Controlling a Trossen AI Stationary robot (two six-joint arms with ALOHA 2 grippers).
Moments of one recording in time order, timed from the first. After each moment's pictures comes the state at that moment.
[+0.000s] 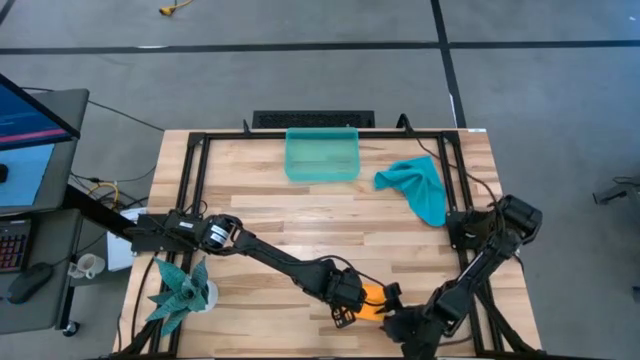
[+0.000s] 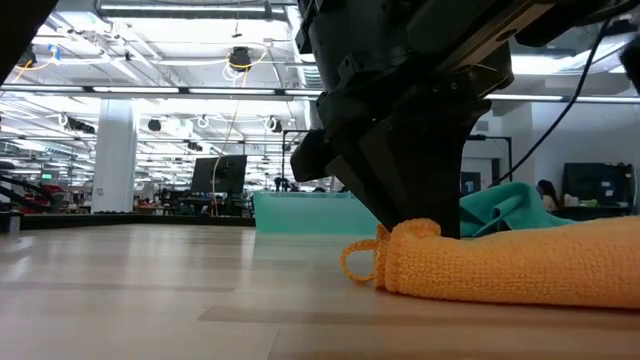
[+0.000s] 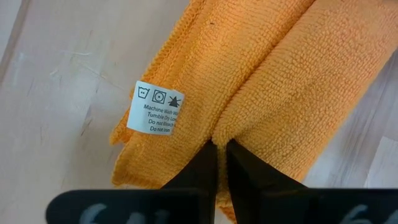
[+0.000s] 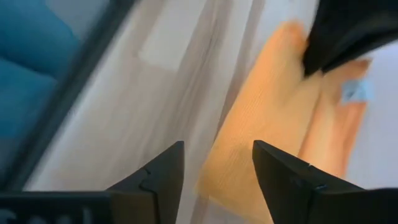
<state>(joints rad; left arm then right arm) -0.39 2.42 2.01 -0.84 -0.07 -0.76 0.95 1.82 0.98 -0.23 0.50 0.39</state>
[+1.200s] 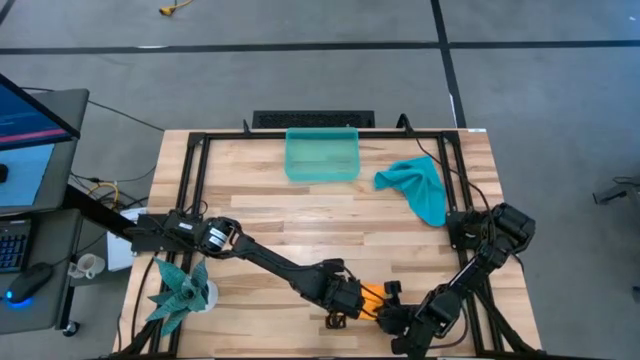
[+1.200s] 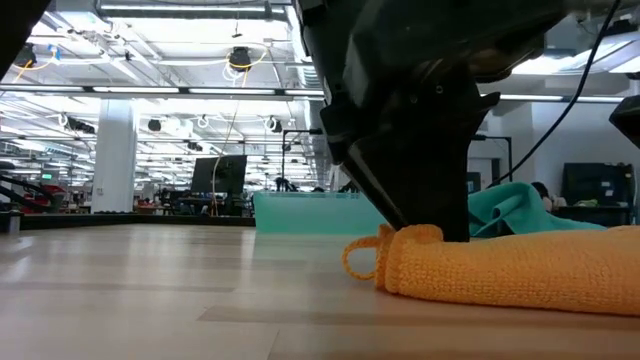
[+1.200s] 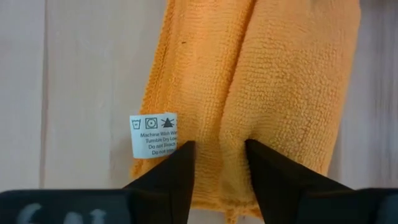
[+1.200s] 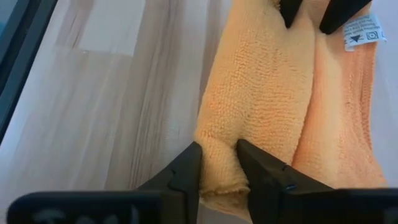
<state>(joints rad) -0.43 2.42 2.01 -0.82 -0.18 -0.40 0.92 1.94 0.98 -0.26 0.51 0.65</state>
